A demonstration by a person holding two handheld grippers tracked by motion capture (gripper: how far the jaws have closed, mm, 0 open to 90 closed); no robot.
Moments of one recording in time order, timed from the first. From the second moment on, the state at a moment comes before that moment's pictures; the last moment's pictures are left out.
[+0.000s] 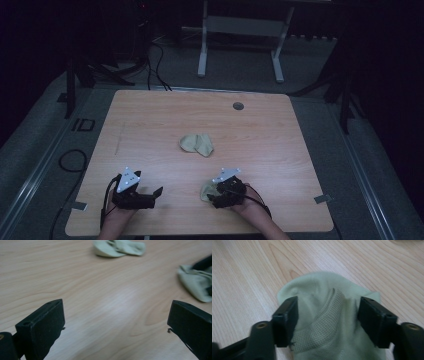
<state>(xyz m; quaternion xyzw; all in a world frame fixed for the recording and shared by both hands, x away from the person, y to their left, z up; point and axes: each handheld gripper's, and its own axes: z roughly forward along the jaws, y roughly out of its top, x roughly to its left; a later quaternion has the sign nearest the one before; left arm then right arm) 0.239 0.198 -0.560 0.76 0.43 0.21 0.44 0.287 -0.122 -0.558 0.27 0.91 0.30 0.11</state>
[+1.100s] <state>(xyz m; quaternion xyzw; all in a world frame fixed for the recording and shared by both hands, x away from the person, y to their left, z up) 0.269 0.065 -0.567 0.90 0.22 0.09 0.37 0.282 -0.124 -0.548 0.29 0.91 0.29 0.08</state>
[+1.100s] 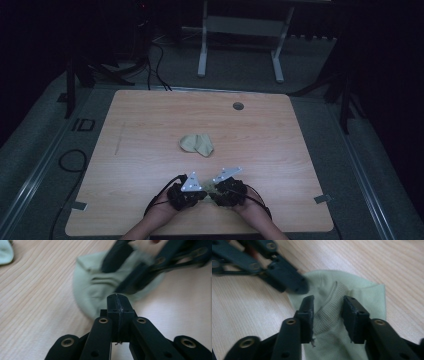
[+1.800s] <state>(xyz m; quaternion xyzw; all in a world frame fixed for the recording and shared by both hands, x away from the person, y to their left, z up) 0.276 0.067 -0.568 0.90 0.21 0.10 0.37 0.284 -0.185 -0.512 0.33 0.88 0.33 0.10</state>
